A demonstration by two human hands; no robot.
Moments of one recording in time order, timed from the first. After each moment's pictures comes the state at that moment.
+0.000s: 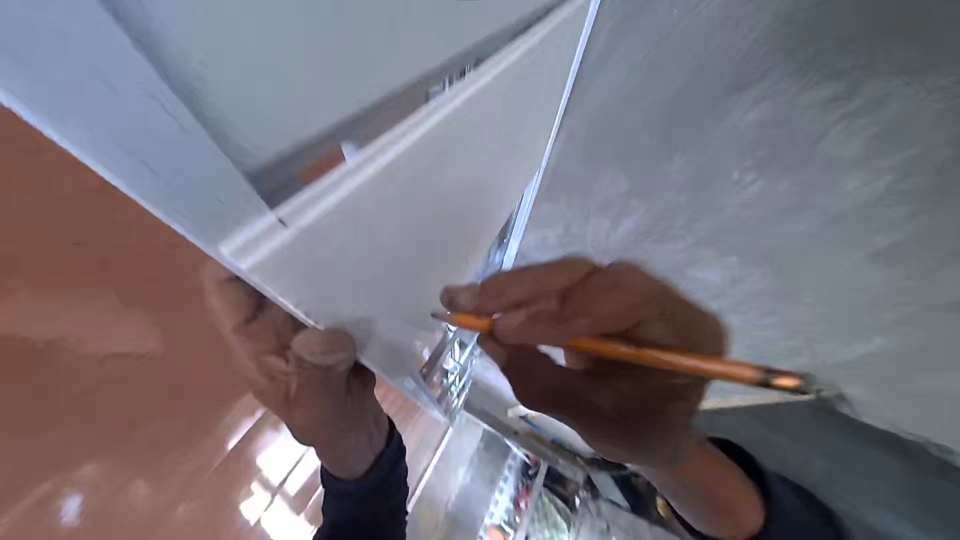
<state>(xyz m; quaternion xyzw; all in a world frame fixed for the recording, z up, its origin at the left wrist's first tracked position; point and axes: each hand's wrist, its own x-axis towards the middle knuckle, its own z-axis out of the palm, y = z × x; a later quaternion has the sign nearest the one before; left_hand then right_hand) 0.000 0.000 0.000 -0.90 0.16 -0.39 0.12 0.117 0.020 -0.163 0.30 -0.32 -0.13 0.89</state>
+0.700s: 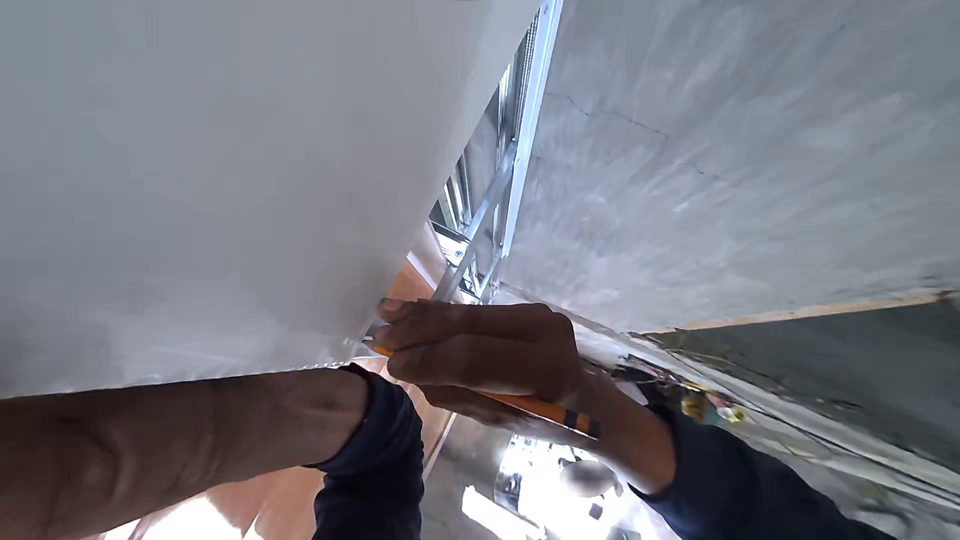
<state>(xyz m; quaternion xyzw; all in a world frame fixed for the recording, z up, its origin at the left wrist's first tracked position) -0.120 0.057 0.039 -0.86 0.09 -0.43 0.25 0.020 0.106 -0.156 0.28 -0.38 -0.12 0.87</state>
